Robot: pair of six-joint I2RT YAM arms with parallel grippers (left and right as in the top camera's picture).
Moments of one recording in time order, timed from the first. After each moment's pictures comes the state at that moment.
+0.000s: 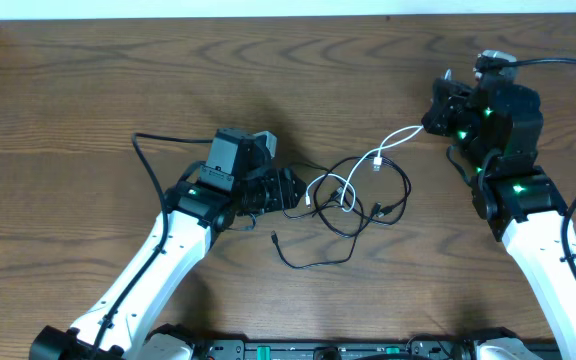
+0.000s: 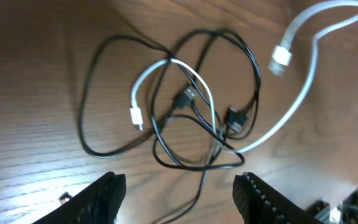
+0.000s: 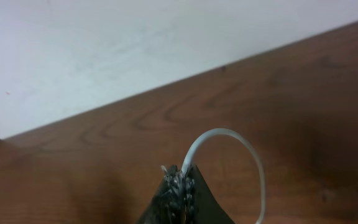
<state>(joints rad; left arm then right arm) -0.39 1.34 0.87 -0.50 0.43 -0.56 0.16 1.26 0.95 -0.08 -0.07 0.48</state>
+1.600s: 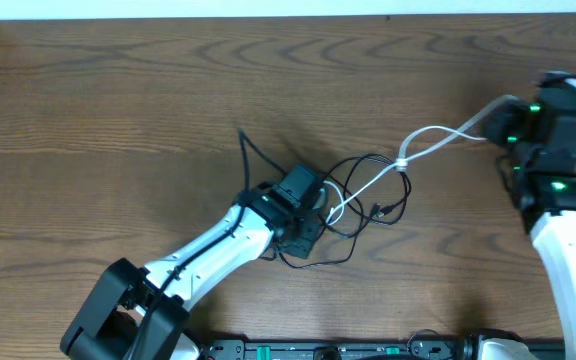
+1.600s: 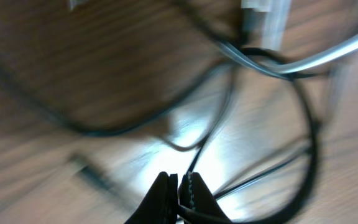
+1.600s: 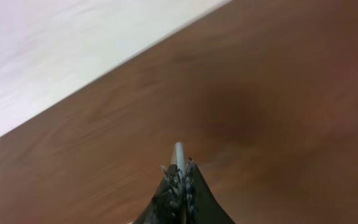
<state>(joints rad) -0.68 1.57 0.87 -0.67 0.14 -0.28 -0.09 1.26 0.95 -0.26 0.11 0.46</state>
